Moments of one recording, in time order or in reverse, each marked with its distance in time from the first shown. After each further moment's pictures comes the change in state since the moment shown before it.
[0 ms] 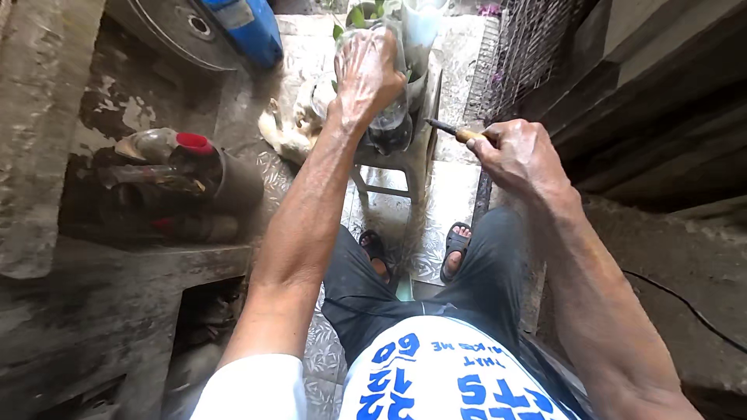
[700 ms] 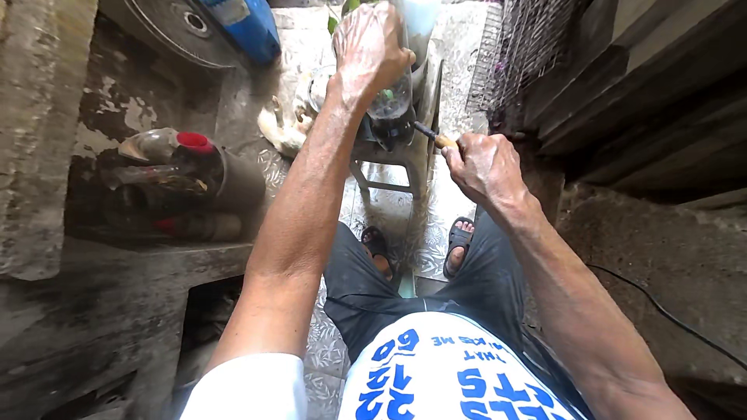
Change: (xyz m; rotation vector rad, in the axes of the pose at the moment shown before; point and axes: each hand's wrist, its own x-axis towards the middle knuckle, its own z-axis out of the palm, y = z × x) left_hand 0.018 0.008 -0.003 0.016 -0.034 -0.023; right_hand -0.008 -0.023 0.040 -0.070 0.045 -0.050
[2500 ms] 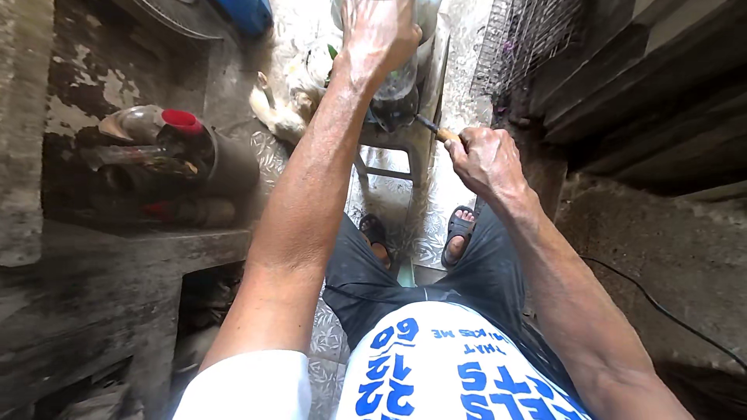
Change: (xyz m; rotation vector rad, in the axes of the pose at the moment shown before) left_hand -0.007 0.003 0.010 -0.022 0.032 0.044; right_hand 0.002 0.005 0.023 0.047 -0.058 0.038
